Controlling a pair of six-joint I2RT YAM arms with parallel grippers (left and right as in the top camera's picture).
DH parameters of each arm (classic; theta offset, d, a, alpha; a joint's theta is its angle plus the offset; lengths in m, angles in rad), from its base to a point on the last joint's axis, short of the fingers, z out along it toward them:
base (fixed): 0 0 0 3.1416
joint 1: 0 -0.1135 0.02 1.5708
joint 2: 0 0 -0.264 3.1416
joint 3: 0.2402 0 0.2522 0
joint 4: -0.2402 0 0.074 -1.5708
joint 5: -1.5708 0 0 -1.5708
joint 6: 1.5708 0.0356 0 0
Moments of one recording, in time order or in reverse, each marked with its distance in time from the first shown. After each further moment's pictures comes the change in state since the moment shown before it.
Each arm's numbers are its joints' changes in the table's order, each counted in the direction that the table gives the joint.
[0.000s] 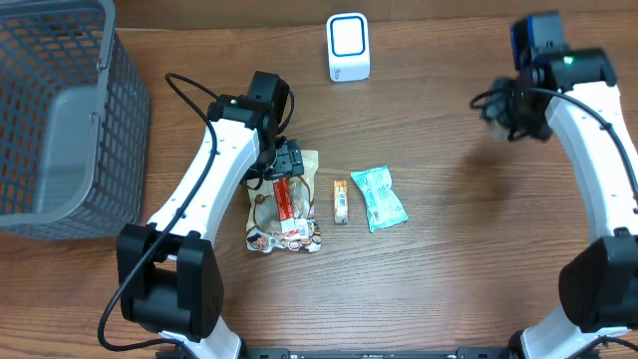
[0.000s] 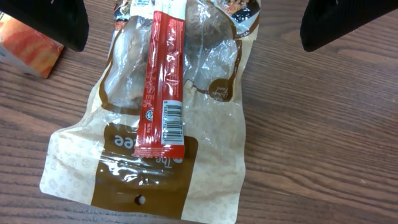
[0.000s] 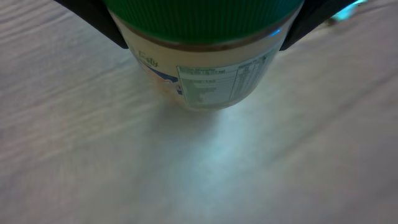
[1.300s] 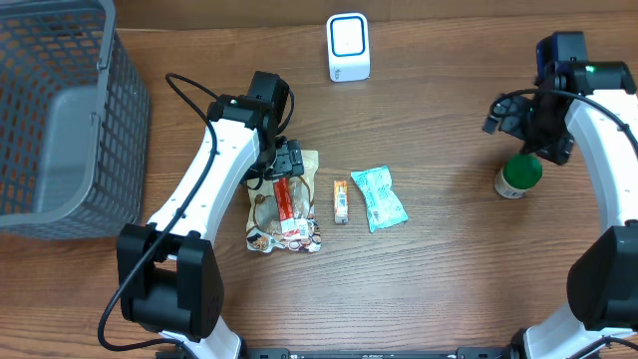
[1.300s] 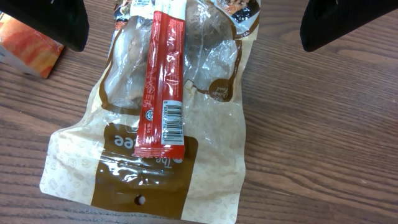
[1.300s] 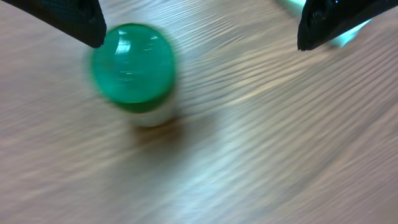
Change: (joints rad) left arm 0.000 0.000 0.000 0.000 0.000 0.000; right arm 0.089 0.000 -0.037 -0.035 0.211 -0.069
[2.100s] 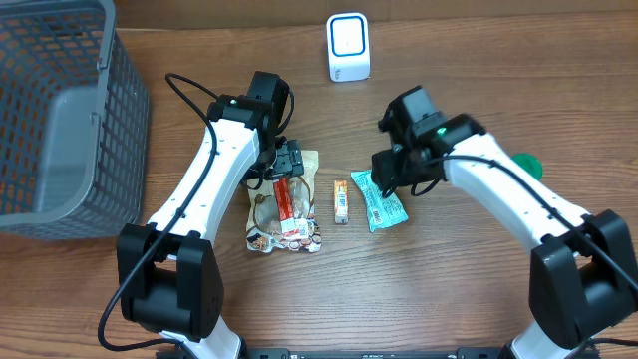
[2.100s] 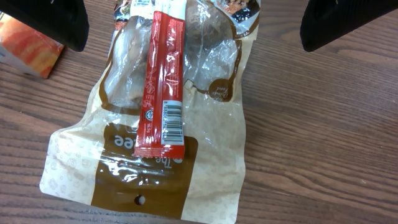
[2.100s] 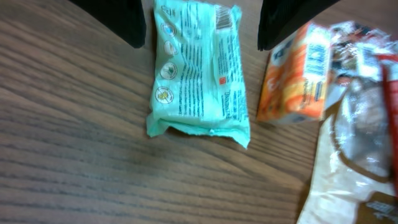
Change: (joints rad) left arm 0.000 0.000 0.000 0.000 0.000 0.000; right arm -0.512 0.000 -0.296 0.420 0.105 -0.188
